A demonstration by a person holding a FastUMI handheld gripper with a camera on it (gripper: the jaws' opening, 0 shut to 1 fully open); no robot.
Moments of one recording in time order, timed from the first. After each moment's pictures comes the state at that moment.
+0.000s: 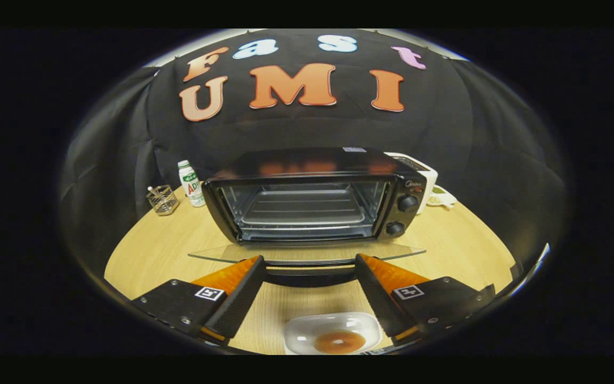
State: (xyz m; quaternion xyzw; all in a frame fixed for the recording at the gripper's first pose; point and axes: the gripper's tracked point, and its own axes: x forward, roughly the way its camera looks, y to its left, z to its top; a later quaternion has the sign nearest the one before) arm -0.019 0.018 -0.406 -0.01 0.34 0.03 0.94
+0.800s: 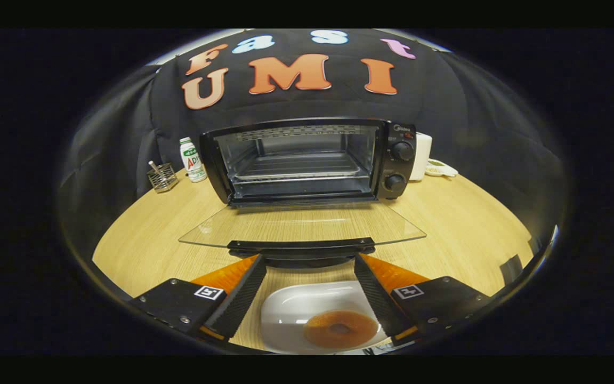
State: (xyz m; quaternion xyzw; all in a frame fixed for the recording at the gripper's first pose) arm -0.073 0.004 -0.486 0.00 0.35 0.04 0.93
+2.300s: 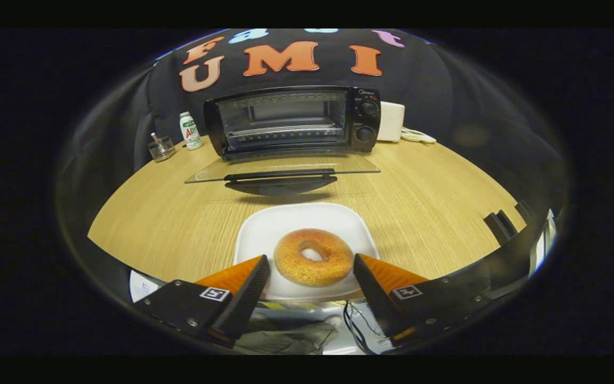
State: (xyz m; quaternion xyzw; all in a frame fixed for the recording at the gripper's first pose) arm -0.182 -0.033 -0.511 -0.02 0.43 0.01 0.90
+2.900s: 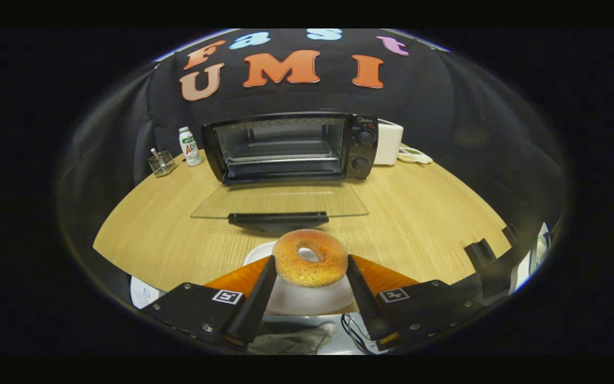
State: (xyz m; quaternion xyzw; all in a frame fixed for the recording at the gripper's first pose) arm -0.131 -0.040 -0.436 -0.02 0.39 0.02 0.92
